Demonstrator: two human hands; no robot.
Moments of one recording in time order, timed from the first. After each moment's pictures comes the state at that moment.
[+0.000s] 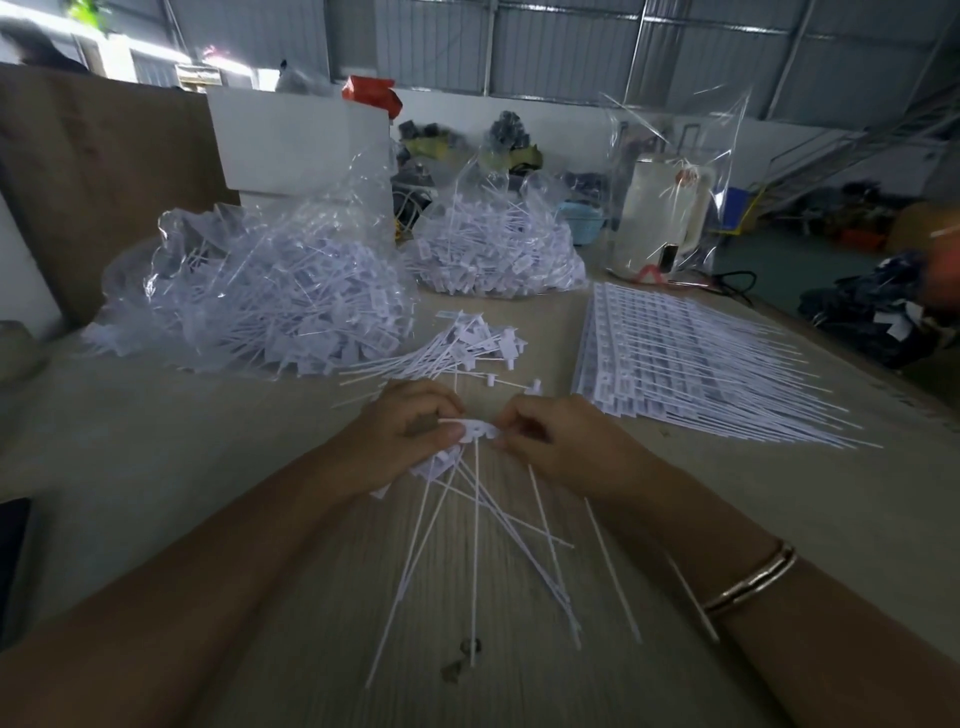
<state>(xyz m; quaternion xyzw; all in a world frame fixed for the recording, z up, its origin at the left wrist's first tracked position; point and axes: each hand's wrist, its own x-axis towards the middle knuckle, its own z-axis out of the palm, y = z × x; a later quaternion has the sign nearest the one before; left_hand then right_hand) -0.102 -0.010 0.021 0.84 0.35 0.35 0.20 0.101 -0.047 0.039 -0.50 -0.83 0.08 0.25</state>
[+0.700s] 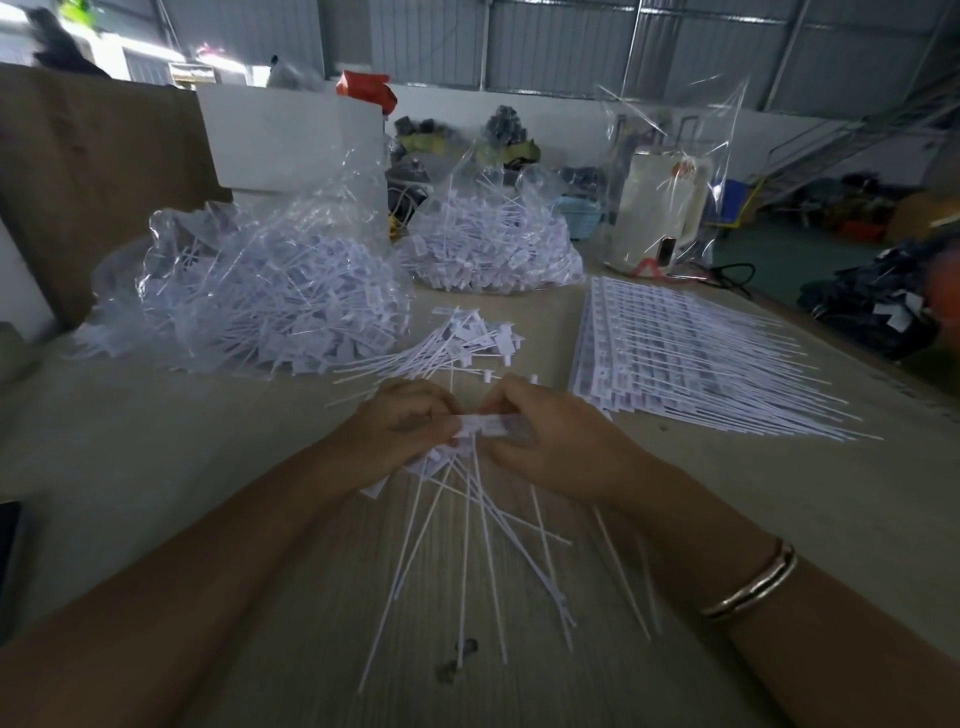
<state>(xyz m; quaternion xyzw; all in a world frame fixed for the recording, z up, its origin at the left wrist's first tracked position) -0.101 -0.011 0.022 0.83 0.34 0.37 0.25 0.094 -0.052 0.043 -0.49 -0.83 0.06 0.26</state>
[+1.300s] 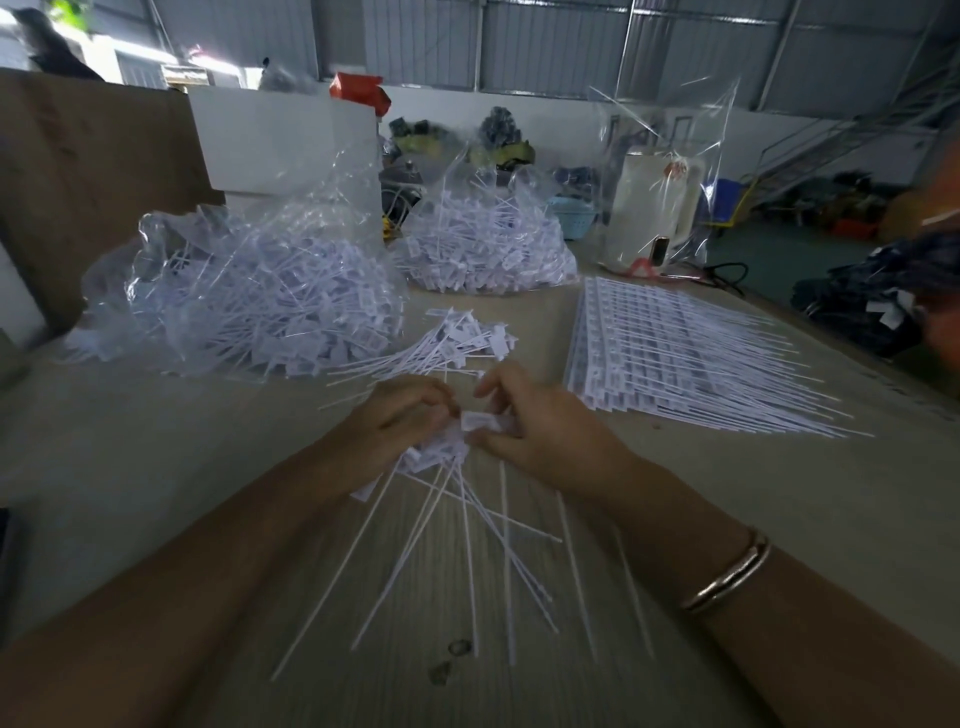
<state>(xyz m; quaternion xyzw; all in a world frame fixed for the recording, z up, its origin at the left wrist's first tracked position) -0.097 -0.015 0.025 0.80 0.33 0.40 0.30 0.093 -0.046 0.039 -0.49 -0.82 0.06 0.29</state>
